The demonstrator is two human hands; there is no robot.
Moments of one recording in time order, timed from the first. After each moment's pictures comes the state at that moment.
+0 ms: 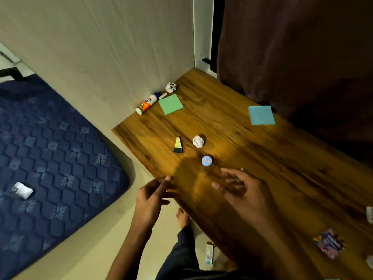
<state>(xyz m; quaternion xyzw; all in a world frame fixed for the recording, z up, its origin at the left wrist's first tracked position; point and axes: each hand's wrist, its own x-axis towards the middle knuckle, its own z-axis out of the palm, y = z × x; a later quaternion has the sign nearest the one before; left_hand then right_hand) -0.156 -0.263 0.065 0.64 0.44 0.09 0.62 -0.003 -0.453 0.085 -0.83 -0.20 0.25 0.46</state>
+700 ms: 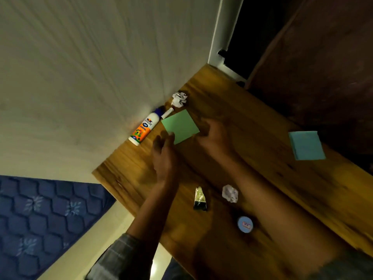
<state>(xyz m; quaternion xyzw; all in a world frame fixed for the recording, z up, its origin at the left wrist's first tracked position) 0.095 -0.029 -0.038 0.44 0.55 0.15 0.69 0.207 -0.108 -0.009 -0.89 -0.16 0.25 0.36</state>
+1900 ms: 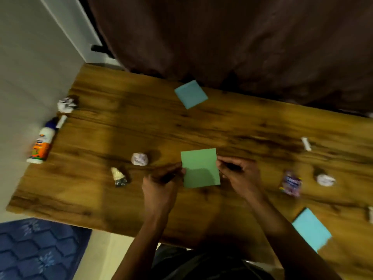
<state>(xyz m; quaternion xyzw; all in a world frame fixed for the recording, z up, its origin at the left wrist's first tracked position) 0.012 -0.270 0.009 0.74 0.26 -0.02 0.62 0.060 -0.476 0.014 -0.80 0.18 0.14 0.56</state>
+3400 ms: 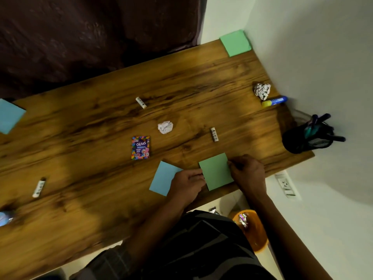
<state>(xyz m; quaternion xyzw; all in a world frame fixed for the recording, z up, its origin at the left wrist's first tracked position) -0.089 -0.715 -0.033 0.72 0.10 -0.47 0.50 -0.172 -0.906 -0.052 -0.88 0.35 0.02 0.33</state>
